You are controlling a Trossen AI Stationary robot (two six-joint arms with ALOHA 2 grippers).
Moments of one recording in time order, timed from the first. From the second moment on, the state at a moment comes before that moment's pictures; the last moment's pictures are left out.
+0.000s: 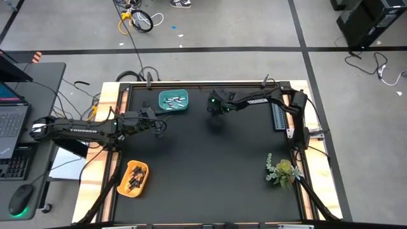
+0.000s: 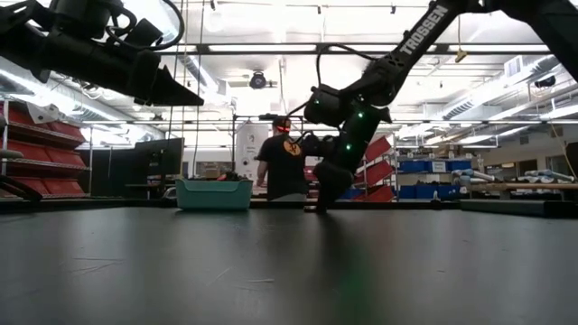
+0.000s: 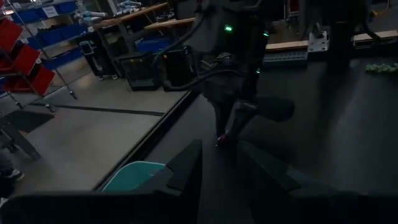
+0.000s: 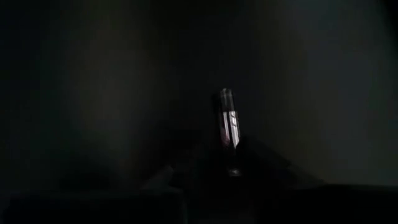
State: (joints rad) left arm 0.12 0.76 0.26 0.34 -0.37 0.15; right arm -0.42 2.02 1.21 -0.26 0.02 -0.19
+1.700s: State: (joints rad) left arm 0.12 0.76 0.26 0.34 -0.41 0.20; right arm -0.21 1.94 1.36 -0.21 0.13 -0.11
